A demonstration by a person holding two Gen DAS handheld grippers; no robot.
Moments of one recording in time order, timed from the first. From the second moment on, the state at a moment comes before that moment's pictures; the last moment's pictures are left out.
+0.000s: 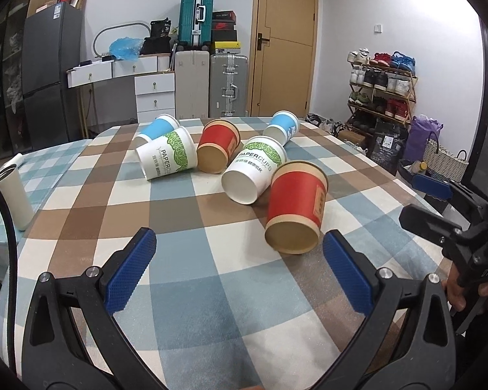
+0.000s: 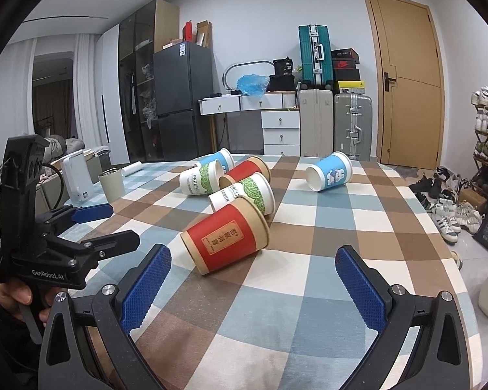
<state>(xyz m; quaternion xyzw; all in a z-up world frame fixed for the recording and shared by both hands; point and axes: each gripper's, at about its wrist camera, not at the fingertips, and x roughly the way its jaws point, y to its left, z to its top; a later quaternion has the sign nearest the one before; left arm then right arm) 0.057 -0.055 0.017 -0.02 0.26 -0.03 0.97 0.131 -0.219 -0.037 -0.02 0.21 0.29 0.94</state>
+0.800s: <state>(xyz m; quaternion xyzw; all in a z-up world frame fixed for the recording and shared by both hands) 0.150 -0.095 -0.012 -0.04 0.38 -0.09 0.92 0.147 -0.236 -0.041 0.00 0.23 0.27 0.94</state>
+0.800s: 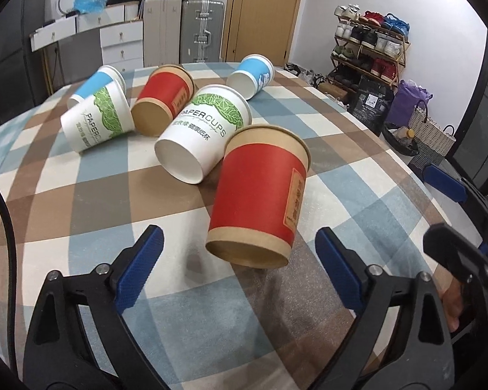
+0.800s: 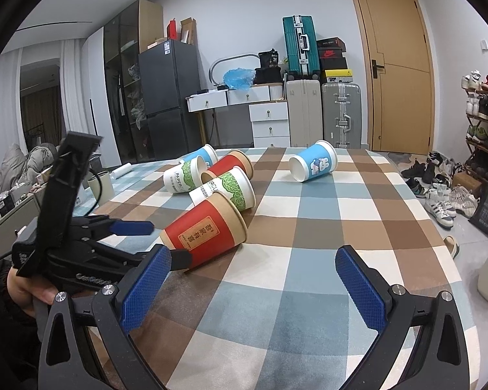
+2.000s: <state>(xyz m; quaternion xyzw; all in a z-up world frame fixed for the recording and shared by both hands) 0.049 -0.046 0.021 -0.10 0.31 0.00 0.95 0.129 -0.196 -0.043 -0.02 0.23 0.31 0.92</state>
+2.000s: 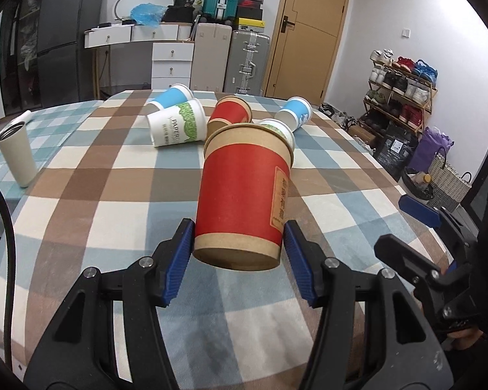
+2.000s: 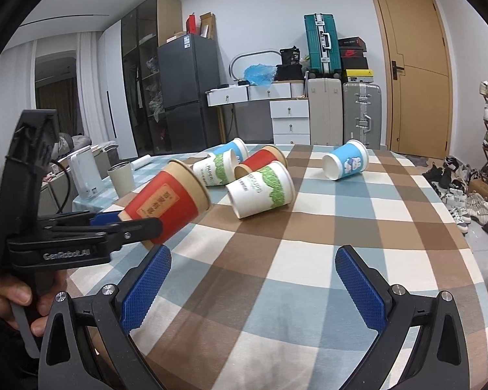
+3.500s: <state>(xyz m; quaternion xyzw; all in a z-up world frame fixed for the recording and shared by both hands) 0.014 -0.054 -0.013 -0.14 0.34 0.02 0.93 0.126 -0.188 -0.047 -0.02 0.24 0.32 0.92</state>
